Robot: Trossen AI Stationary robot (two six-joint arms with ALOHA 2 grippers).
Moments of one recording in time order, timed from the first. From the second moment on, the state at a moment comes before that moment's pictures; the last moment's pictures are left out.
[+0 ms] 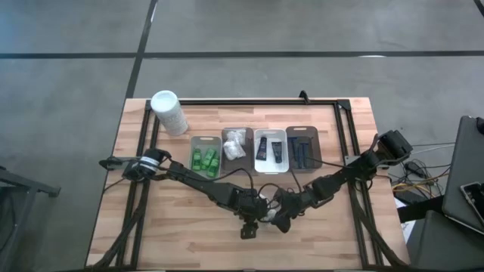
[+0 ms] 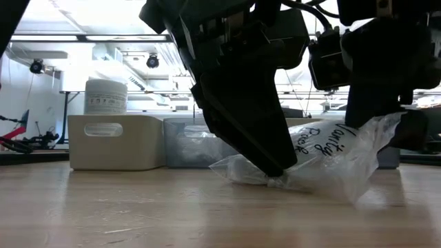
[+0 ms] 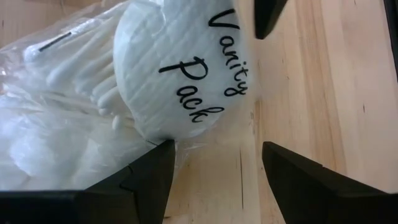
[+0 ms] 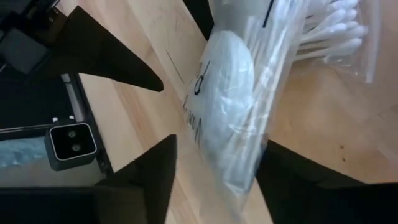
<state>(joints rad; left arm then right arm) -0.33 2.12 1.53 -0.35 0.09 -0.37 0.46 1.66 0.75 0.09 -0.03 1.24</state>
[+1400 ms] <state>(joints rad) -0.31 1.57 1.55 -0.53 -0.21 -0.08 0.43 1.64 1.36 -0.65 -0.03 0.84</state>
